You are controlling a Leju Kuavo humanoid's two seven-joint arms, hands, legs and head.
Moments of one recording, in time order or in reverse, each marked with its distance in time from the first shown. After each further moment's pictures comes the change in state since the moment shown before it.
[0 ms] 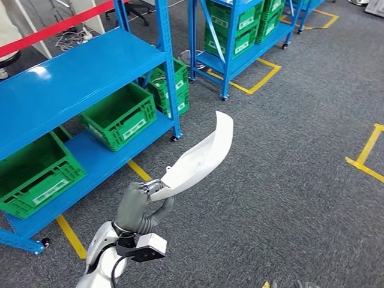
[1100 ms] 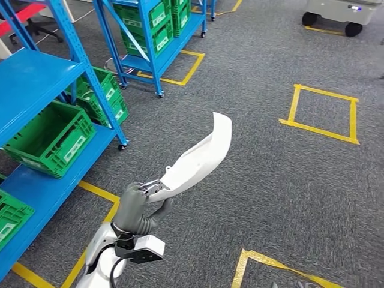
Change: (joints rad) left arm 0.000 0.004 0.004 0.000 0.011 -0.005 -0.021; right arm -0.001 0.007 -0.010 0.005 0.007 -0.001 0.000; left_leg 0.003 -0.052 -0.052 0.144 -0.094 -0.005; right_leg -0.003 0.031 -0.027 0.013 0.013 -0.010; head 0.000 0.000
